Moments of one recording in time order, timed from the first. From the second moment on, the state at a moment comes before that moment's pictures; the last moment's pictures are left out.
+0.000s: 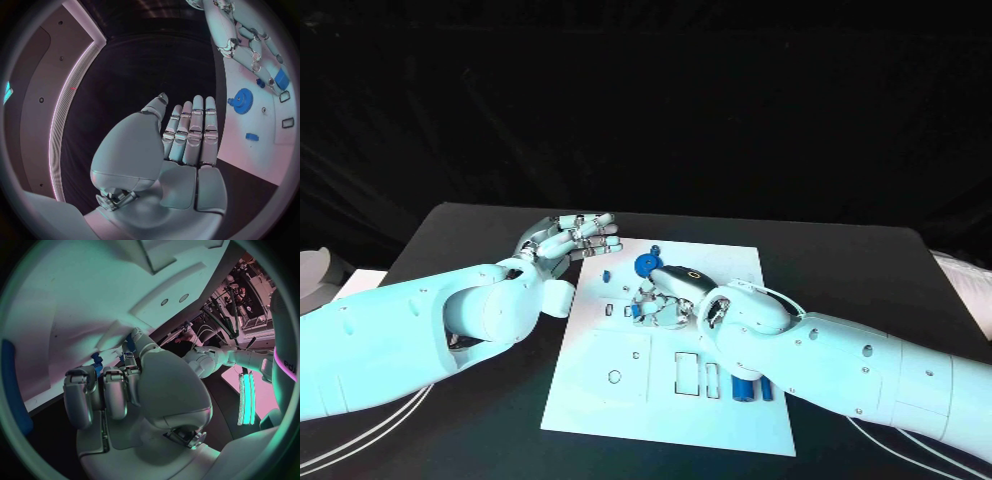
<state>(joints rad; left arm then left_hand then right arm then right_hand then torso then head) 1.18 -0.94 -0.03 1.63 0.14 -0.36 0.41 1.42 -0.03 0.13 0.10 0.17 0.98 0.23 0.07 0.07 1.07 0.18 0.07 0.07 1.14 0.12 0.10 0.16 0.17 0.94 0.24 0.21 0.07 1.06 -0.49 0.00 1.41 -1.51 -0.29 -0.13 1.40 0.03 0.15 0.02 0.16 1.14 0.12 0.10 0.08 1.47 0.01 1.47 1.31 1.47 -0.05 1.57 1.31 0.01 1.47 0.06 1.56 1.31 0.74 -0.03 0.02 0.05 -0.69</state>
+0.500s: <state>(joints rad) 1.18 -0.94 -0.03 1.63 0.14 -0.36 0.41 1.42 -0.03 0.13 0.10 0.17 0.98 0.23 0.07 0.07 1.07 0.18 0.07 0.07 1.14 0.12 0.10 0.16 0.17 0.94 0.24 0.21 0.07 1.06 -0.49 0.00 1.41 -1.55 -0.29 -0.15 1.38 0.02 0.15 0.02 0.17 1.14 0.11 0.10 0.08 1.47 0.01 1.46 1.31 1.47 -0.05 1.57 1.31 0.01 1.47 0.06 1.56 1.31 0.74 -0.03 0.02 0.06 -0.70</state>
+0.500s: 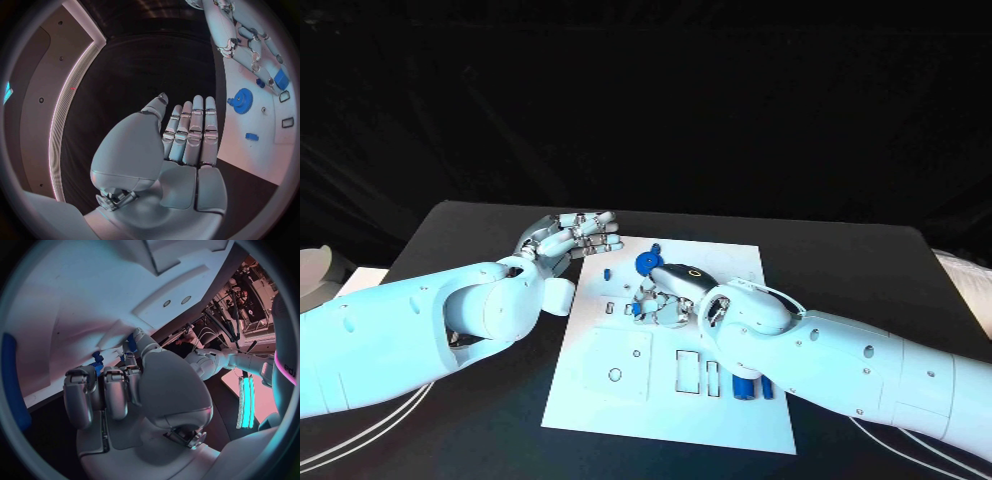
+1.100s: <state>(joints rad) 1.18 -0.94 -0.03 1.63 0.14 -0.36 0.41 1.42 -0.03 0.13 0.10 0.17 0.98 0.23 0.07 0.07 1.07 0.18 0.07 0.07 1.14 0.12 0.10 0.16 0.17 0.94 0.24 0.21 0.07 1.06 -0.50 0.00 1.42 -1.57 -0.30 -0.18 1.36 0.00 0.16 0.02 0.18 1.15 0.10 0.10 0.09 1.47 0.01 1.45 1.31 1.47 -0.05 1.57 1.31 0.01 1.47 0.06 1.56 1.31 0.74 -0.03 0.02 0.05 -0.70</state>
